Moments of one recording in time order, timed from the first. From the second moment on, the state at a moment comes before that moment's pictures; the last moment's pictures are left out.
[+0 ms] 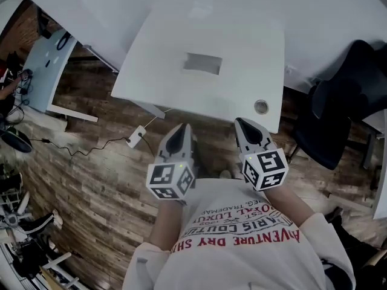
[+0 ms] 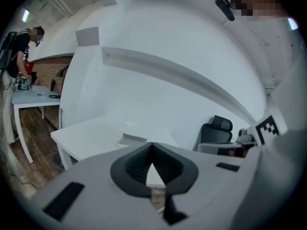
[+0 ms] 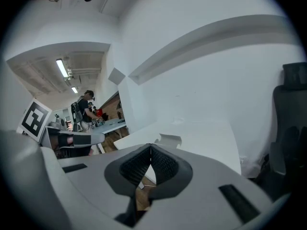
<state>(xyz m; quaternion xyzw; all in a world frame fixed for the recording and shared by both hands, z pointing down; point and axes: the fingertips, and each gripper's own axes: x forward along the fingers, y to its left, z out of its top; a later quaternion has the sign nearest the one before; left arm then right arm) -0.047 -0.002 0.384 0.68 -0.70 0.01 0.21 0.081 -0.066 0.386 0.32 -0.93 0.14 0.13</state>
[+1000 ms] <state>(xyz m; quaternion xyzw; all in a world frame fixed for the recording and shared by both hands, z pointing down) -0.191 -0.221 0.479 0.80 -0.52 0.13 0.28 -0.043 -0.237 0.445 0.50 -0.83 0.18 0.17</state>
